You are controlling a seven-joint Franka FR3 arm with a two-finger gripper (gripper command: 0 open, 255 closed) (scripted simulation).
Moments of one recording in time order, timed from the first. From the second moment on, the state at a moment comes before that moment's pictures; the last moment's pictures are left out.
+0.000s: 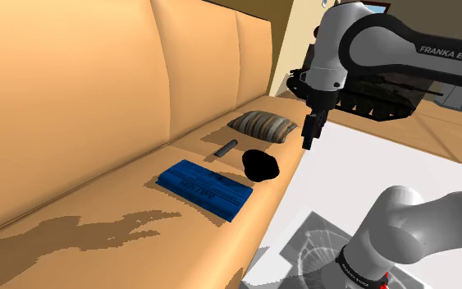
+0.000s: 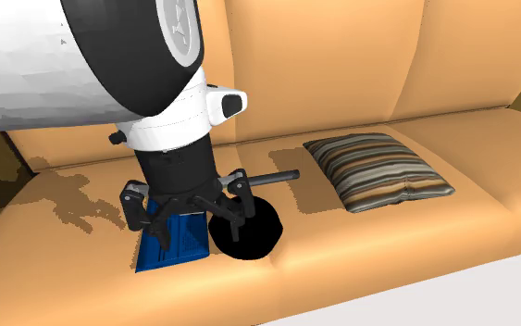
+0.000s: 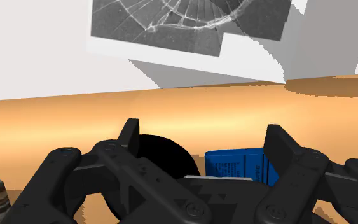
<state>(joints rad) 0.00 -0.77 0.07 -2.33 0.00 1.42 -0.05</state>
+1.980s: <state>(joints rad) -0.22 0.15 0.31 -1.93 -0.24 2.00 1.09</state>
